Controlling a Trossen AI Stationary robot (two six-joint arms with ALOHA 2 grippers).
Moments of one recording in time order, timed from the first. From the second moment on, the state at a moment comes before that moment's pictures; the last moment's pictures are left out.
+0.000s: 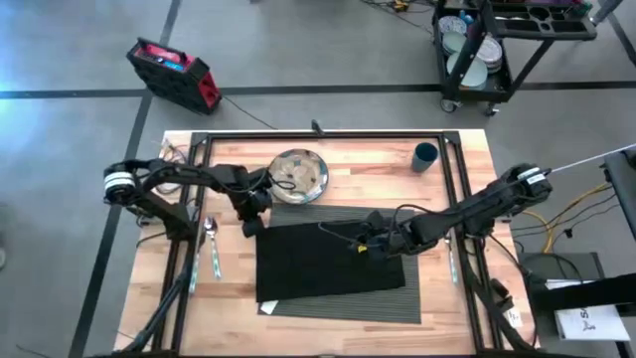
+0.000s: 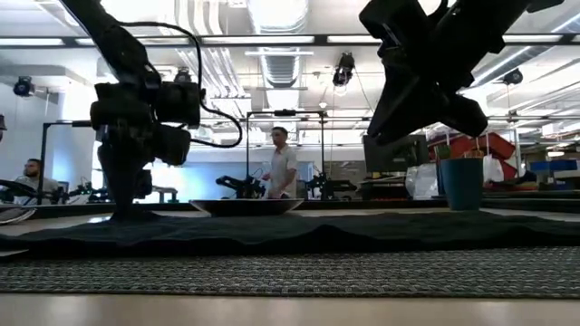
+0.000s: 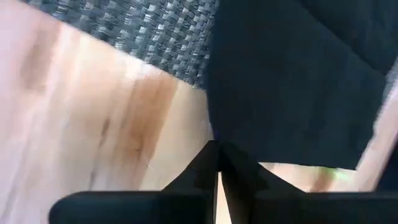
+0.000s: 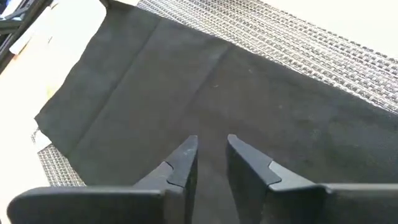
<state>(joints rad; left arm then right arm) 0.38 1.44 0.66 -0.65 0.48 -0.08 0.33 1.51 0.88 -0.27 0.42 1.16</state>
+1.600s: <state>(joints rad) 0.38 1.61 1.10 -0.80 0.25 0.09 0.32 1.41 0.88 -0.39 0.55 1.17</state>
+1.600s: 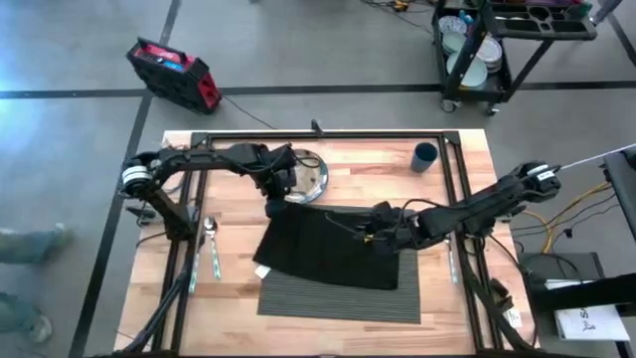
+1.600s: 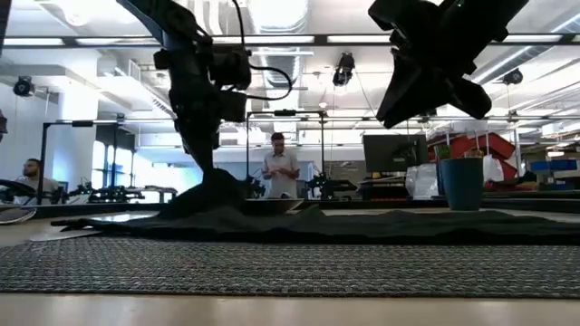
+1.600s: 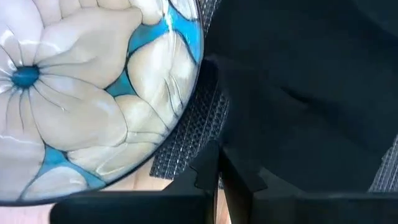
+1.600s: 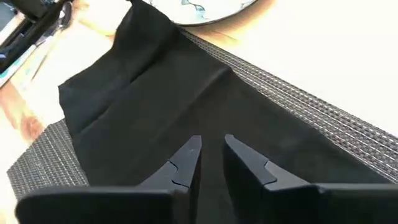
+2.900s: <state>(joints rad) 0.40 1.62 1.40 -1.09 0.02 0.26 0.30 1.41 0.88 -0.39 0.58 1.17</state>
